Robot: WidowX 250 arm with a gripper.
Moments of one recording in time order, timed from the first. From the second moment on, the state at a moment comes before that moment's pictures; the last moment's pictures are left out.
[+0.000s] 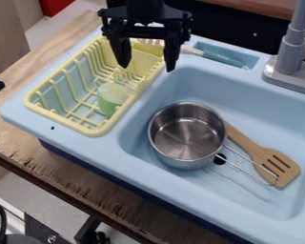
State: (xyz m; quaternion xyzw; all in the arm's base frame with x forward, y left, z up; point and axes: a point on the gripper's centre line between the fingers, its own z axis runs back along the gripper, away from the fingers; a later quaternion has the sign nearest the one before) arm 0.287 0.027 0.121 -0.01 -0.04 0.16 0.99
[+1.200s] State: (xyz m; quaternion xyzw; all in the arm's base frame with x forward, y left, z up) arm 0.321 0.042 0.134 -0.05 -0.06 0.35 0.93
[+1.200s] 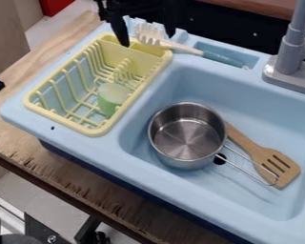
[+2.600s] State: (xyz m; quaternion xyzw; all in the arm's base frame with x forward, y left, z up) arm 0.335 0.071 0.114 0.02 -0.07 0.68 0.73
